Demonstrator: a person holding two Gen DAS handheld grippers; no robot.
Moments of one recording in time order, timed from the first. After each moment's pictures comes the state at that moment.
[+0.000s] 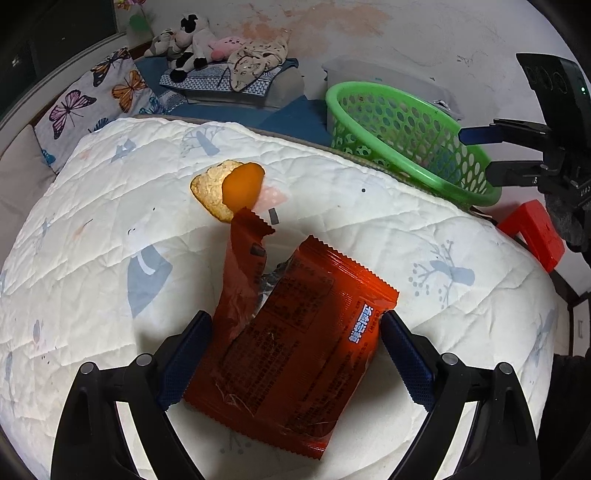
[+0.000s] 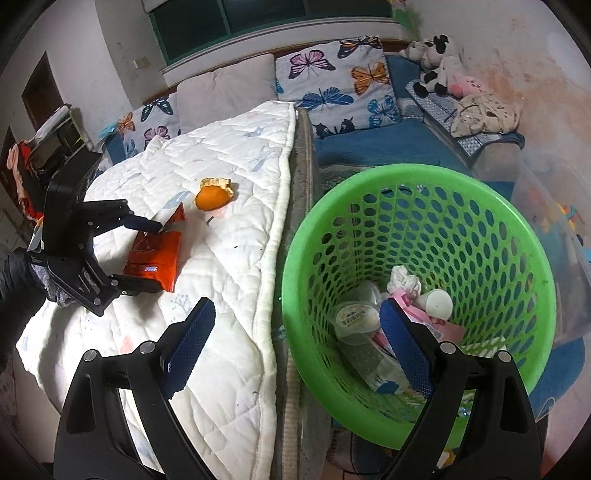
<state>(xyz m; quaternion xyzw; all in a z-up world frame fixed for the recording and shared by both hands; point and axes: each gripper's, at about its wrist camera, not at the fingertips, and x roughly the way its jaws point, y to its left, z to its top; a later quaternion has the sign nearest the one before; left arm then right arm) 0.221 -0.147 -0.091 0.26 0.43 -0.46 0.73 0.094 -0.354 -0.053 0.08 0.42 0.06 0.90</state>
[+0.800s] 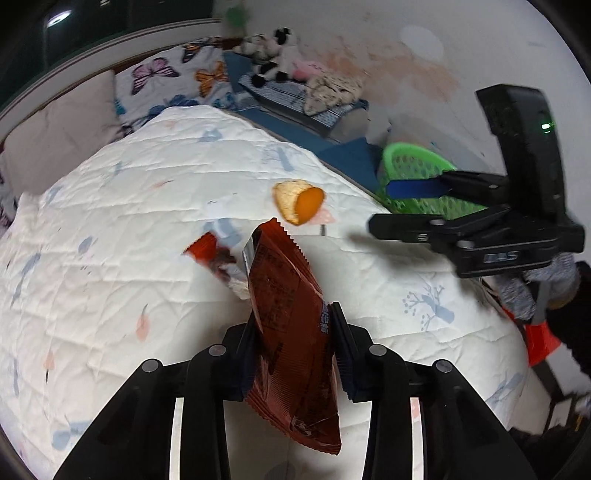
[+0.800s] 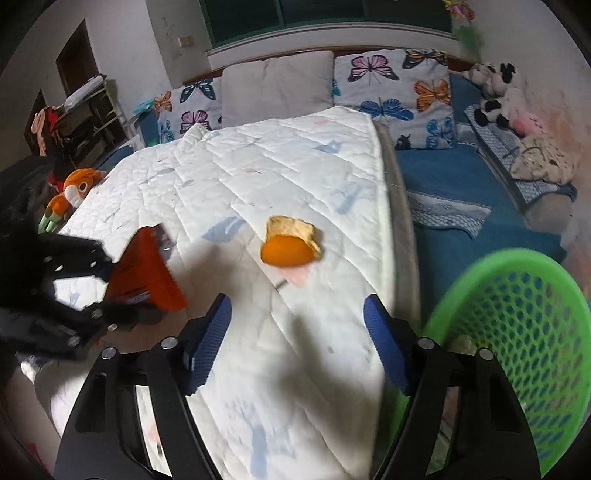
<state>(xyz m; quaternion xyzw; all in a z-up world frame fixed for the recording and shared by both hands) 0.213 -0.093 -0.055 0.13 0.45 -0.36 0.81 0.199 -0.272 -0.054 0.03 0.41 0.13 0.90</state>
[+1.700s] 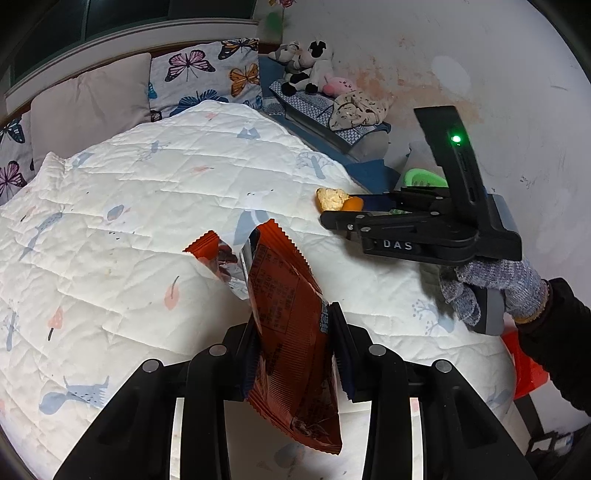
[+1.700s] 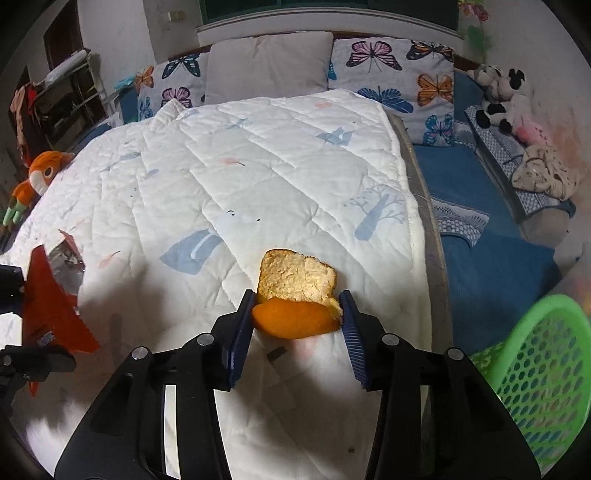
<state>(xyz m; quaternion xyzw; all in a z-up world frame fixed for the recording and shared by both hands) 0.212 -0.062 -0.052 0.06 0.45 -0.34 0.82 0.245 -0.252 -0.078 0.00 0.44 0.10 0.89</state>
